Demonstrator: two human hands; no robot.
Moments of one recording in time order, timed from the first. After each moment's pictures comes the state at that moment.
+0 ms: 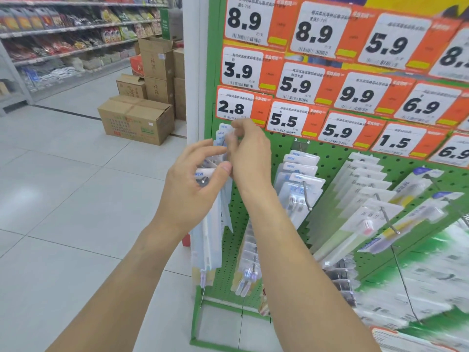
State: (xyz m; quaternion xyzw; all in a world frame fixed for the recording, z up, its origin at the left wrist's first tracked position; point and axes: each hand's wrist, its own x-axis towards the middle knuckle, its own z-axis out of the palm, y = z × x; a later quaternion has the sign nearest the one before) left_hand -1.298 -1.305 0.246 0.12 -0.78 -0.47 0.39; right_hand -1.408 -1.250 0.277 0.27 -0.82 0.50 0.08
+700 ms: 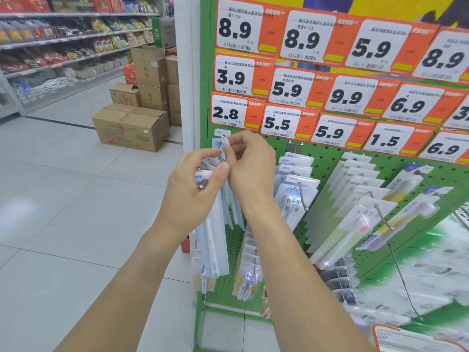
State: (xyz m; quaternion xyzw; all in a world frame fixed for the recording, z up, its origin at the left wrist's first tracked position) left_hand -1.301 -1.307 0.247 0.14 -0.79 -0.47 0.36; right_hand -1.399 -1.234 0.272 0.28 -0.79 0.52 0.16
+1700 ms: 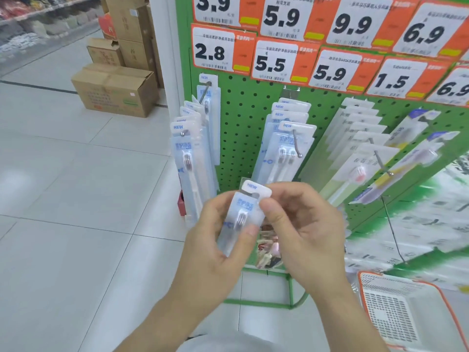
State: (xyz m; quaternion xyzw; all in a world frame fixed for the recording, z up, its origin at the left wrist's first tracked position) left_hand -1.219 -1.194 0.194 0.12 -0.72 -0.64 0.23; right_hand -1.304 -1.081 0.219 0.27 -0.66 0.70 -0.03
